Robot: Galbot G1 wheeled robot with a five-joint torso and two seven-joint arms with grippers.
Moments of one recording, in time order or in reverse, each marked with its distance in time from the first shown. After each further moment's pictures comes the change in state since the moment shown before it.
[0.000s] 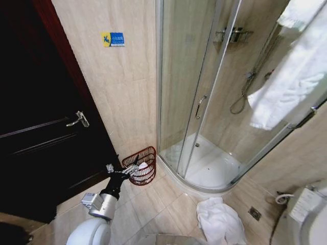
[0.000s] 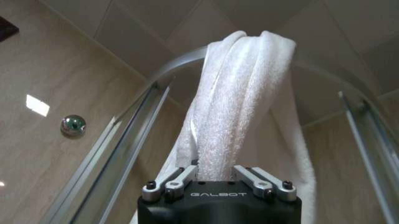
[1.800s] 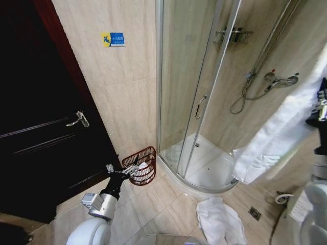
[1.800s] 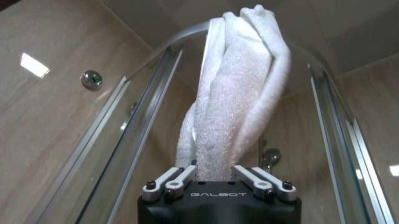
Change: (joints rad) left arm 0.000 0.000 0.000 0.000 0.000 0.000 0.000; right arm -0.780 0.587 0.272 0.391 -0.389 0.280 -0.062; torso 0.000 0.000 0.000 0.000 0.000
